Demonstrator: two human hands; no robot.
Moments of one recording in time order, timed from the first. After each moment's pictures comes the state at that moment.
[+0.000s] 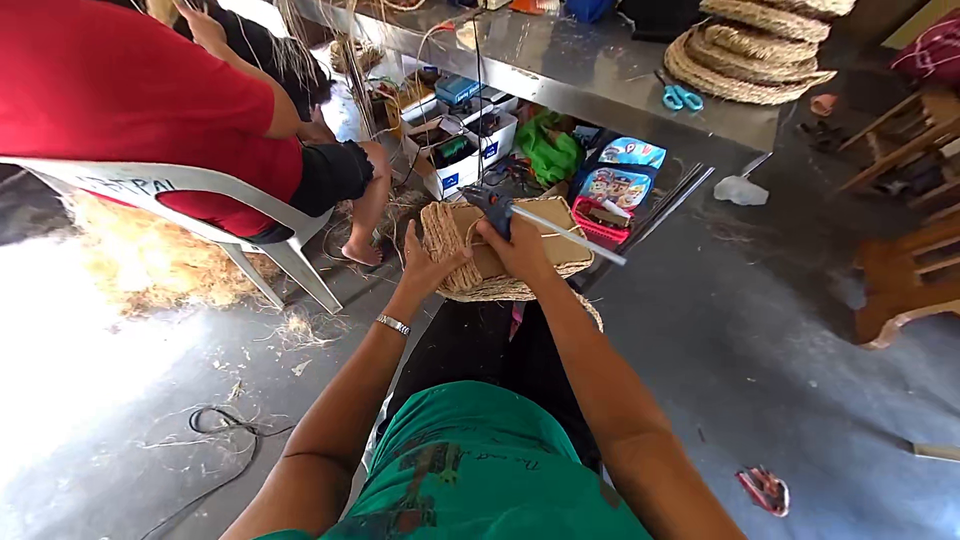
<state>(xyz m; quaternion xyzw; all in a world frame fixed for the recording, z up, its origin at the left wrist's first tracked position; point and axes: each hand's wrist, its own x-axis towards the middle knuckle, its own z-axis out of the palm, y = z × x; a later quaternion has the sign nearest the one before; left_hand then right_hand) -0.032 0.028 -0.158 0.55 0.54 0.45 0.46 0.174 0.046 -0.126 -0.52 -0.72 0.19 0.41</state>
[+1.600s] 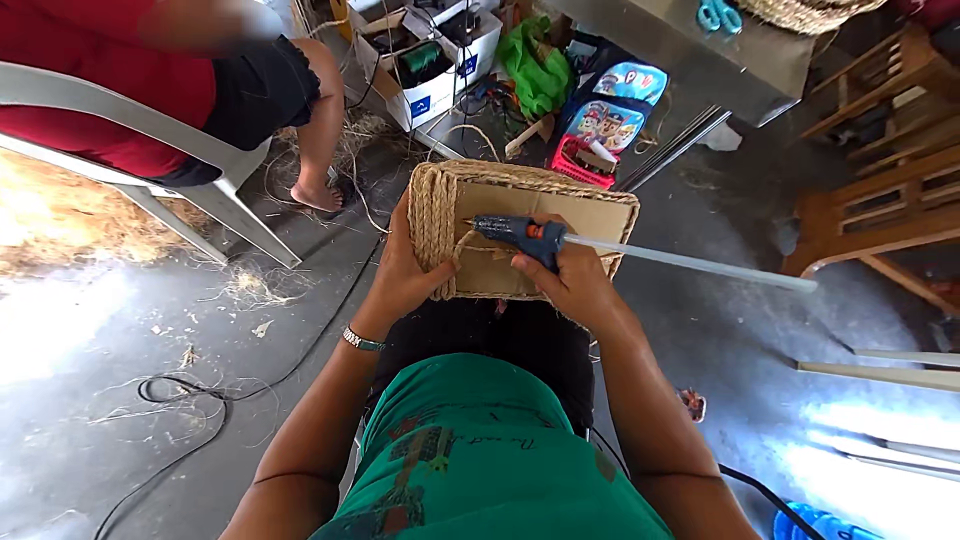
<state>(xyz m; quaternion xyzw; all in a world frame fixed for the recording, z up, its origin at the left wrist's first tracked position) -0.053 -0.006 -0.168 0.67 0.42 0.43 0.43 0.207 -0.066 -0.097 -0.49 -0.78 0.17 0.34</state>
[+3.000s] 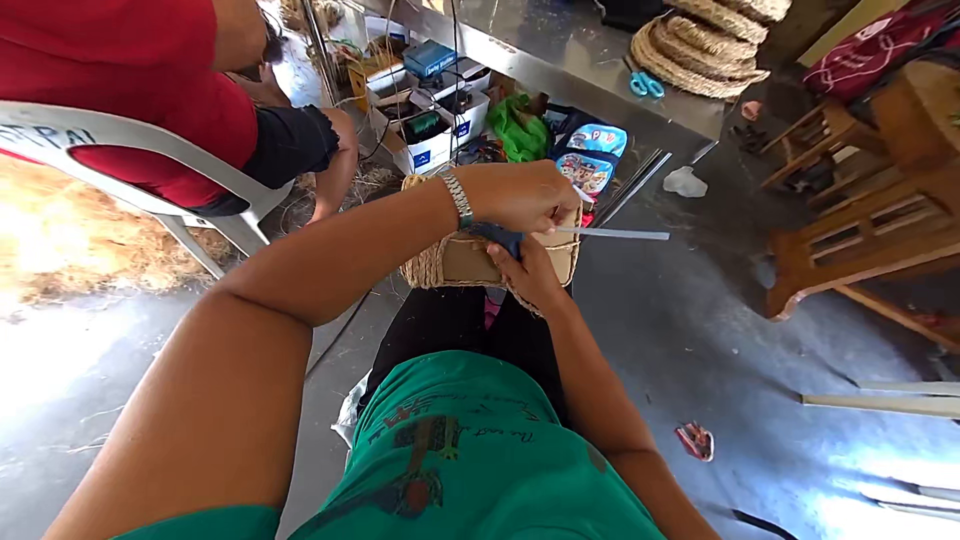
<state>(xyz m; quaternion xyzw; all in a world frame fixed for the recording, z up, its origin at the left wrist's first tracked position) 0.071 0.031 0.020 0.99 0.04 0.03 0.11 0.206 -0.044 -0.146 -0.48 -0.73 0.21 0.43</state>
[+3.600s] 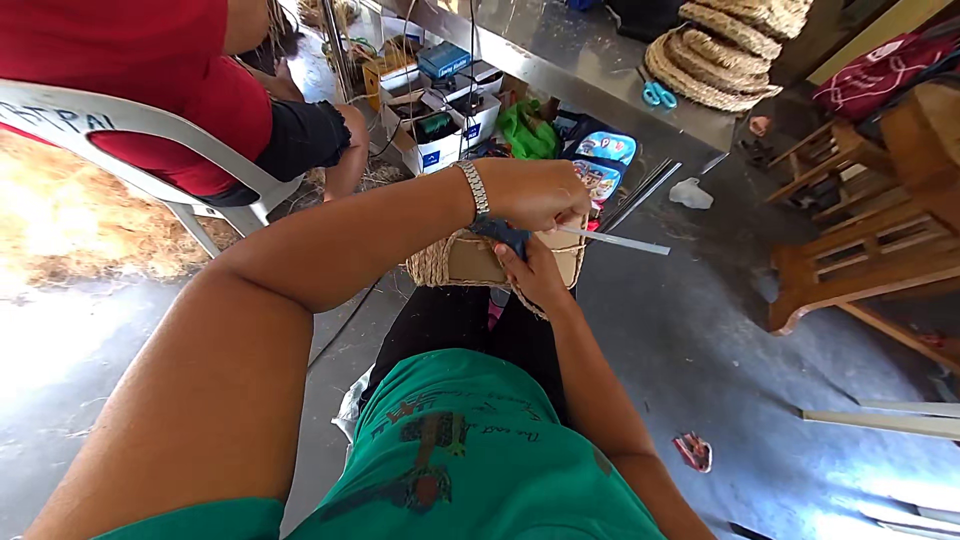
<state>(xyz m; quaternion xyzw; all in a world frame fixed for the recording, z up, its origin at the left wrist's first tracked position) 0.069 0.031 0.024 1.00 0.04 0.02 0.06 0.204 -0.043 -0.145 -0.49 -0.72 0.24 0.42</state>
